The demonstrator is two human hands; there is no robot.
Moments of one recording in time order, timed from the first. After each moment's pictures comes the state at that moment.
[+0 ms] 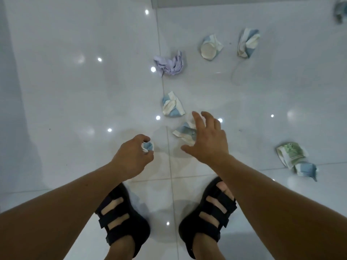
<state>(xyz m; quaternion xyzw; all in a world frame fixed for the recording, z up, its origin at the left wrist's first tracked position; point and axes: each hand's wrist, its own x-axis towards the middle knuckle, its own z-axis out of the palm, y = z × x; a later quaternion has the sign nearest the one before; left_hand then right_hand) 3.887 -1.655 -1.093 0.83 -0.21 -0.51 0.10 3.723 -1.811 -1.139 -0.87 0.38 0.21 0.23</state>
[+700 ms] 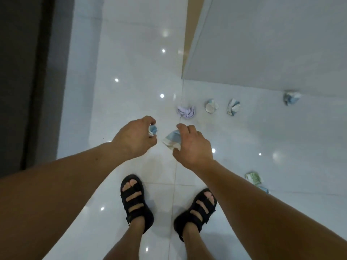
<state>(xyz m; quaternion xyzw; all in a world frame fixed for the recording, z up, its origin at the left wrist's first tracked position) 3.990 -1.681 -0.851 0.86 -0.28 -0.40 0.13 3.846 -1.796 -0.888 -0.90 0.30 0.21 0.25</state>
